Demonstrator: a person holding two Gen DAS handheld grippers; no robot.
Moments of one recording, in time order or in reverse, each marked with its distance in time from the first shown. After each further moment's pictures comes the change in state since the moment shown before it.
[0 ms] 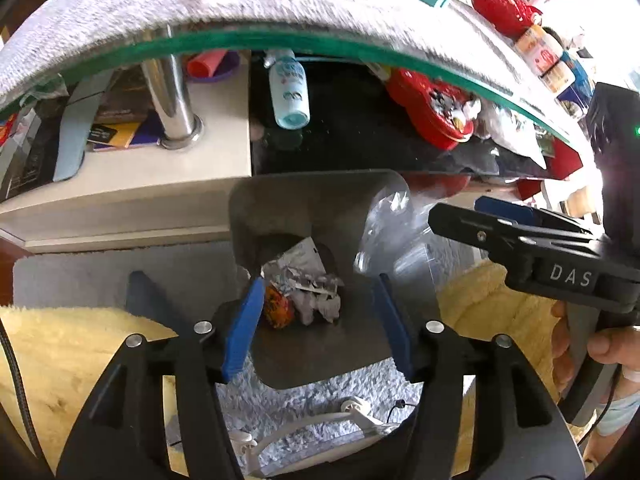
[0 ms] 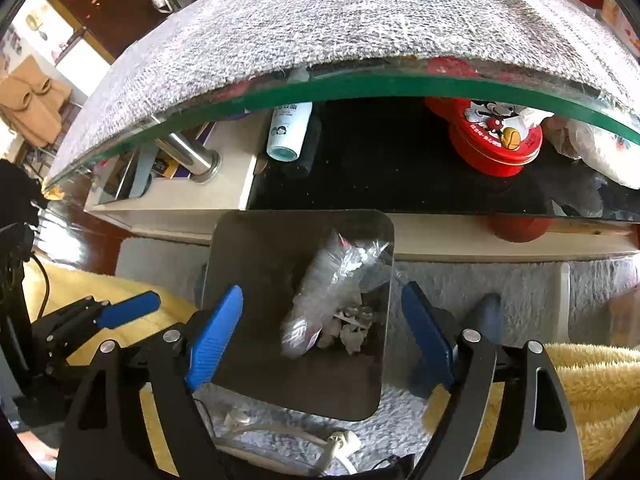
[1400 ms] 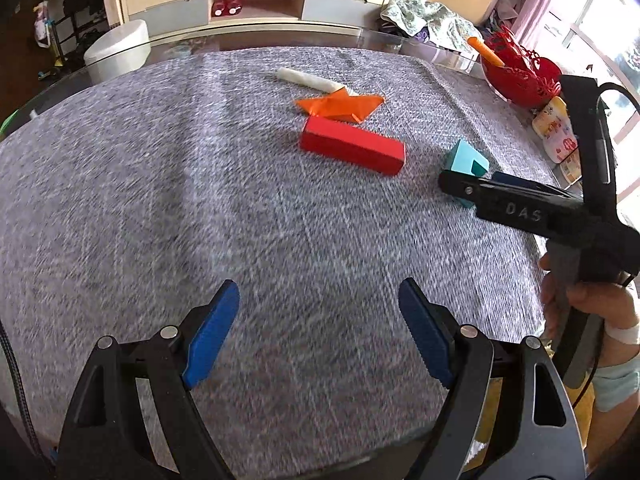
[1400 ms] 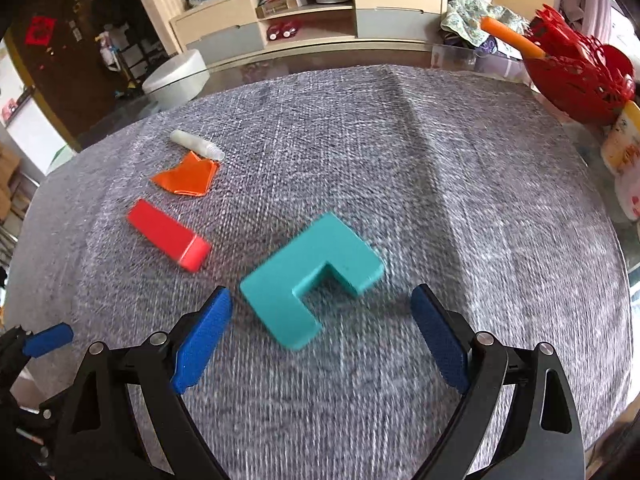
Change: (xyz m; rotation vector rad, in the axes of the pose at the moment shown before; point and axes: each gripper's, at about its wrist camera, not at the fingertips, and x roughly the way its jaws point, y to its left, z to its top) left arm -0.007 -0.007 0.233 0.119 -0.091 0.029; right arm -0.006 -0.044 0.232 0.033 -0.201 -0.219
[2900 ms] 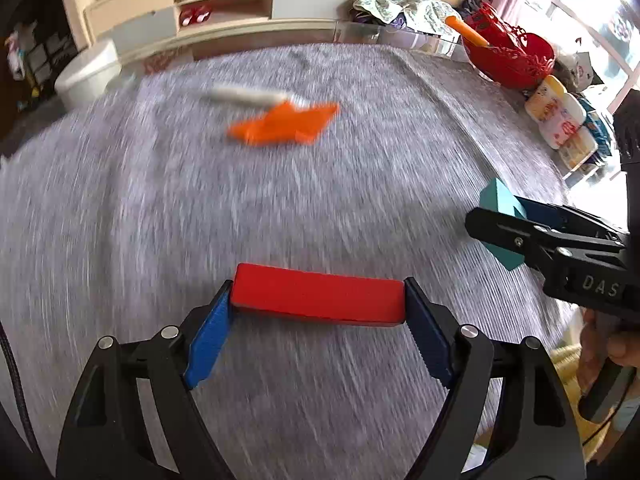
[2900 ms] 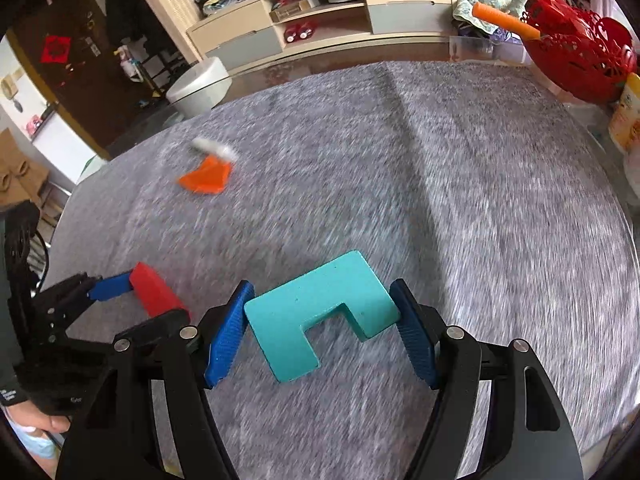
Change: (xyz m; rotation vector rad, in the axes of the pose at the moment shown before) left arm 0.029 -0.034 0.023 0.084 0.020 -0.015; right arm -0.034 -0.023 -0.027 0.046 0.023 0.172
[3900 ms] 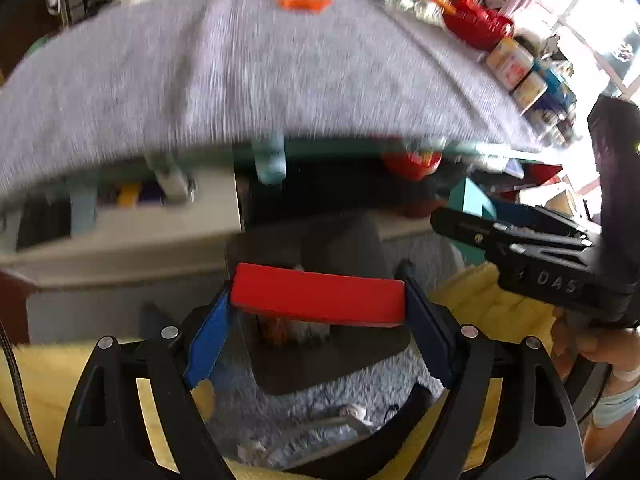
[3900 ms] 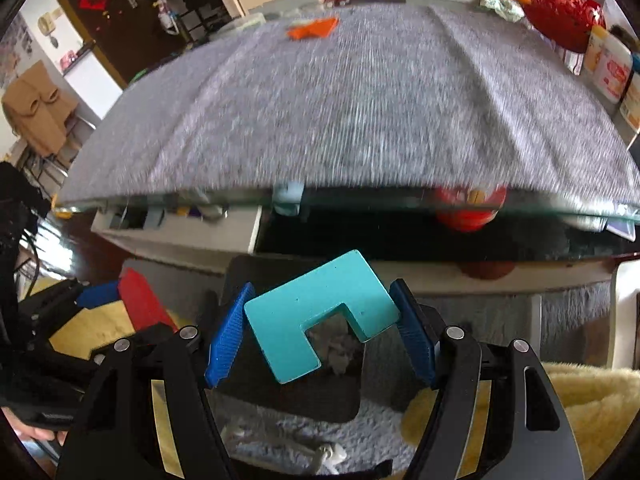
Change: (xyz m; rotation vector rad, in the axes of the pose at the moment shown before) left arm -0.077 -0.023 -0.225 -0.140 0.045 -0.035; right arm -0.046 0.053 -0.182 -0.101 0.100 0.005
